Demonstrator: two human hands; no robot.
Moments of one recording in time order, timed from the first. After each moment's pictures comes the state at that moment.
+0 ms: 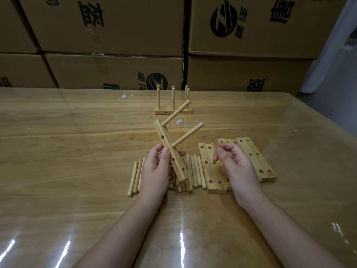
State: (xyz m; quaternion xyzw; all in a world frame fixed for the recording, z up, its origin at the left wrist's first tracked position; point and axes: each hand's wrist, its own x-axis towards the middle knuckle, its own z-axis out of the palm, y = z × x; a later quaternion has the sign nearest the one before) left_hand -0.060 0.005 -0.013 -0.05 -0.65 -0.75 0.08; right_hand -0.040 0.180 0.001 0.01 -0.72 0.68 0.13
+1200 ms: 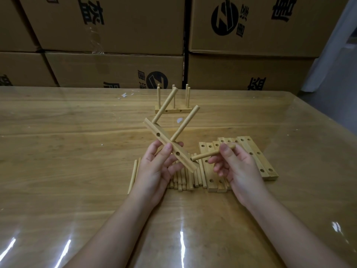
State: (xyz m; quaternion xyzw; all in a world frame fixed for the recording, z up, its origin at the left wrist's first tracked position) left_hand -0.064 -0.004 -0.004 -0.08 -0.43 -0.90 -0.06; right_hand -0.037 0.182 0.010 0.02 -0.60 0.80 0.06
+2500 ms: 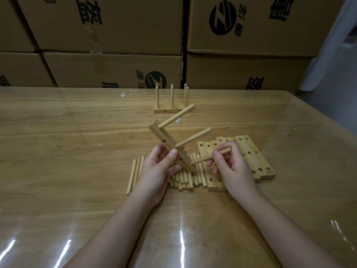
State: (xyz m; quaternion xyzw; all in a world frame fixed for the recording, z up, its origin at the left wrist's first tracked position) left_hand -0.065 0.003 -0.010 -0.07 -0.49 -0.87 -0.06; right_hand -0.039 0.182 -0.005 0.08 -0.78 0.59 0.17
